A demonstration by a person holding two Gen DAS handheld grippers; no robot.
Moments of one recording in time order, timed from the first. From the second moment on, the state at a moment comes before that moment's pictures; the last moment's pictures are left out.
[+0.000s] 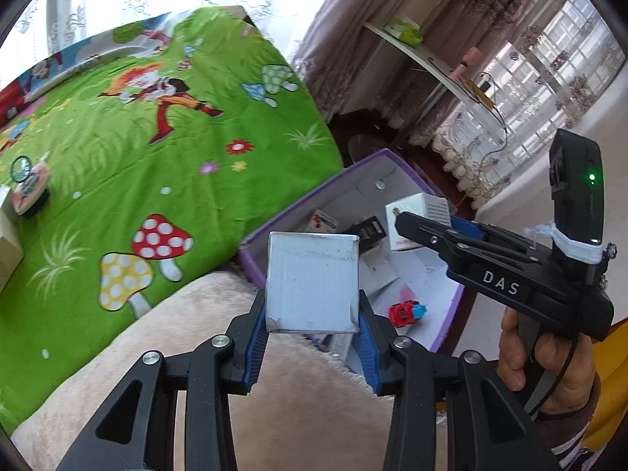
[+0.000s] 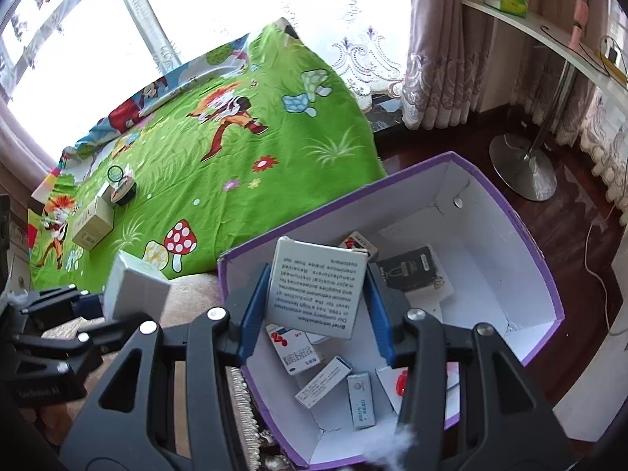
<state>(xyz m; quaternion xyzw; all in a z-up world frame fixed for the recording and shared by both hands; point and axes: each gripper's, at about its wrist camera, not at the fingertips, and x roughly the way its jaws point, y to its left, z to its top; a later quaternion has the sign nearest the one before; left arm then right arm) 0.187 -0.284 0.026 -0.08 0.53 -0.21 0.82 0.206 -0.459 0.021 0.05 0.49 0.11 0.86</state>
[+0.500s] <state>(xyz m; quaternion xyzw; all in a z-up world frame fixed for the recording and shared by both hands) 0.193 -0.313 0.022 -0.10 0.54 -0.26 0.80 0.207 -0.483 0.029 0.07 0.49 0.08 0.87</state>
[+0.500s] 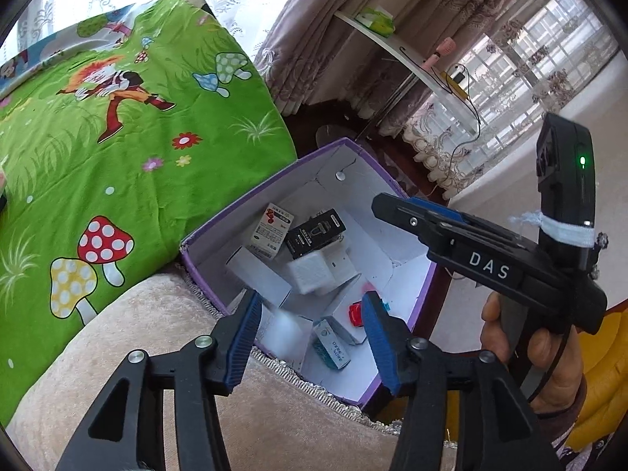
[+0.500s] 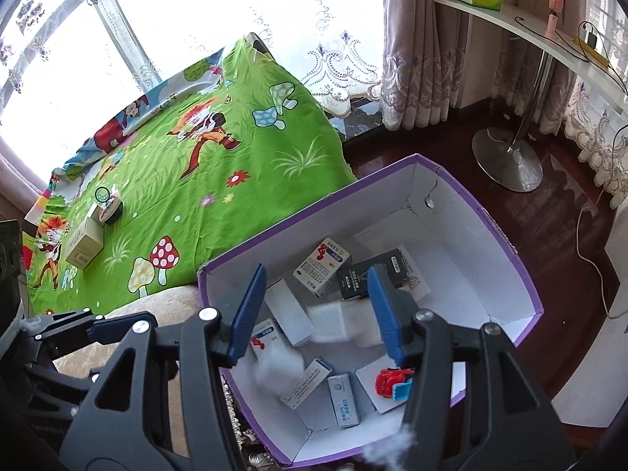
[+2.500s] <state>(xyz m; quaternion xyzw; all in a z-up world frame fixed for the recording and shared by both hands) 0.246 0.010 0.005 -0.26 0.48 0.16 0.82 0.262 -0.295 0.044 -0.03 0.49 0.24 0.84</state>
